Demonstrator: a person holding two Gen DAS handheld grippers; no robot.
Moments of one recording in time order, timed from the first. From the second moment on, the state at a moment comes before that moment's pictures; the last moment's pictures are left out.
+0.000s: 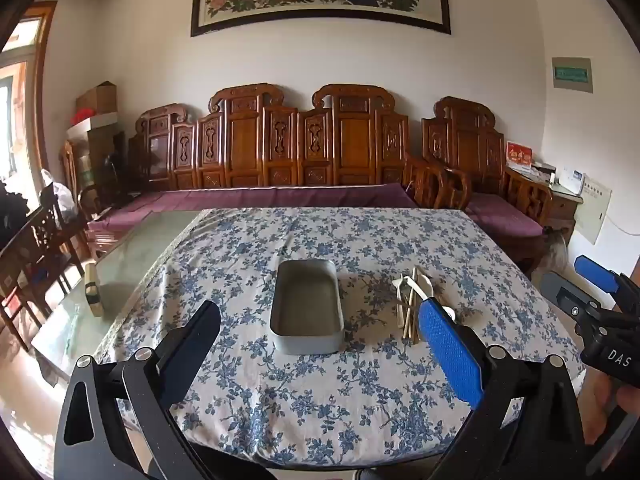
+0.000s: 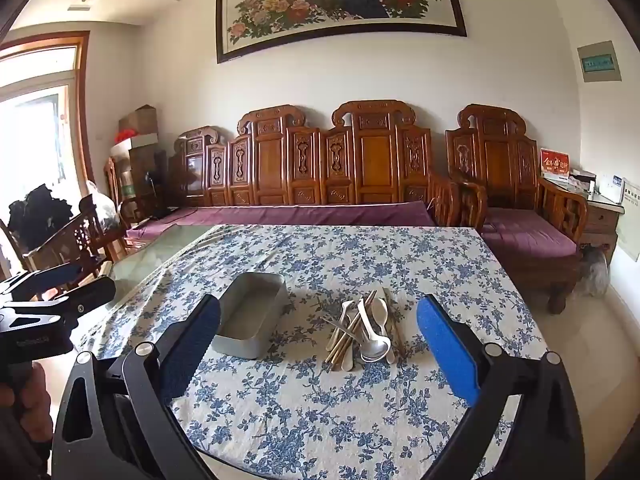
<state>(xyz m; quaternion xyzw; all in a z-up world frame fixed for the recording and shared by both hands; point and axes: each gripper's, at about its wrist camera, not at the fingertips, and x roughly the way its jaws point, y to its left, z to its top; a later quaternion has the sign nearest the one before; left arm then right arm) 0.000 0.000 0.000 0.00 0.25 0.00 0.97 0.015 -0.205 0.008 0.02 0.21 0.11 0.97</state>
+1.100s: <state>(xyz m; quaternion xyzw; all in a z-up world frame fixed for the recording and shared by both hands) -0.003 -0.003 0.006 0.01 0.25 0.00 0.97 0.013 -0.206 0.009 0.02 0.21 0.11 0.97</state>
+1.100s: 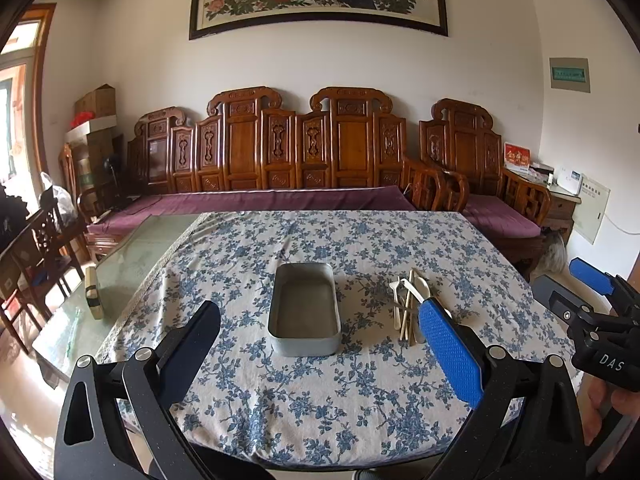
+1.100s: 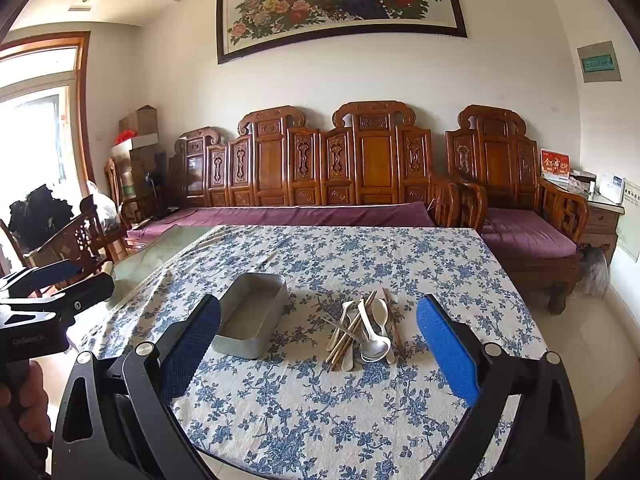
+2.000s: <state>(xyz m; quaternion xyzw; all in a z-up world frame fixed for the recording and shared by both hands) -0.010 -0.008 0.018 0.01 0.24 -0.01 0.97 0.012 -0.206 0.011 0.02 0.21 0.11 0.97</state>
